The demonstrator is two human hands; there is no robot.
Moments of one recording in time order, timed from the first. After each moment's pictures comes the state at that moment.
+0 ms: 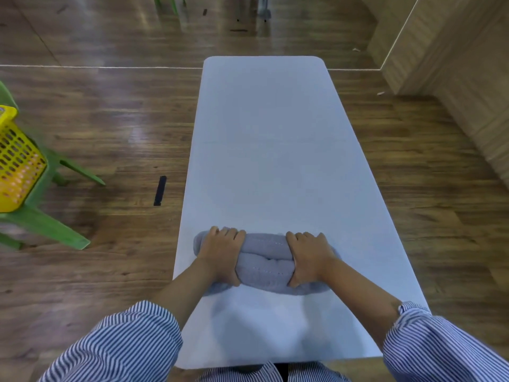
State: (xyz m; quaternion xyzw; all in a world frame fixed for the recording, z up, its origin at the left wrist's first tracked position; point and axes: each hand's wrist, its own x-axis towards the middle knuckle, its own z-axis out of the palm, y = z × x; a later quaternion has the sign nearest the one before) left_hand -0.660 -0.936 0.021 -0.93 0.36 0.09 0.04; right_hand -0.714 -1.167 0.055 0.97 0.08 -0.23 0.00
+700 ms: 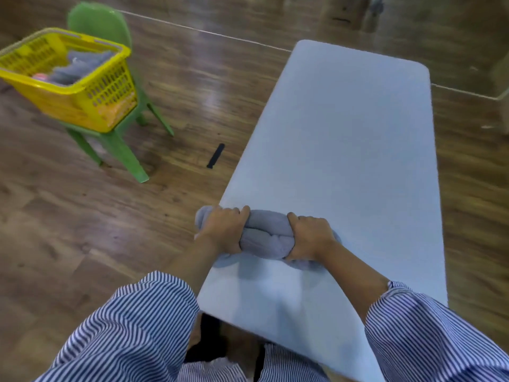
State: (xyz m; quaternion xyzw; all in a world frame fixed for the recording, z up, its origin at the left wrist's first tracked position) left_hand -0.696 -0.892 0.049 -0.98 0.16 0.10 0.07; right_hand -0.670 -1.115 0.056 0.95 0.25 -0.18 0.00
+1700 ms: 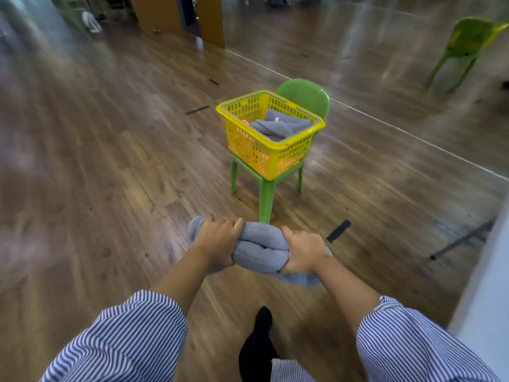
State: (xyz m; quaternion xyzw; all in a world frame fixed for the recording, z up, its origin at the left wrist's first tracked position) left_hand -0.758 -0.370 0.090 -0.99 -0.09 0.07 0.11; right_hand -0.621 -0.561 0.080 0.86 0.49 -0.11 -0.02
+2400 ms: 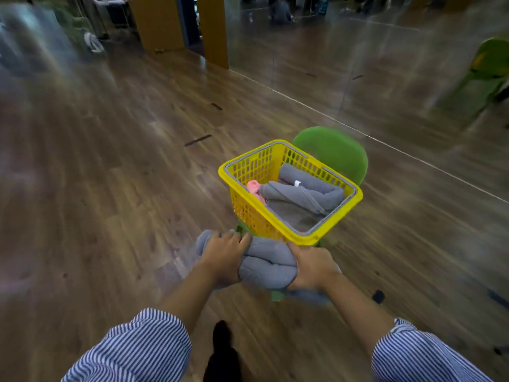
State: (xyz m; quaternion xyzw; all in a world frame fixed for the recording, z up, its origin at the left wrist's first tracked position) left_hand -0.461 -0.073 0.073 -0.99 -0.06 0.02 0.08; right_hand -0.326 -0.277 0.081 0.86 0.50 -0.08 -0.03
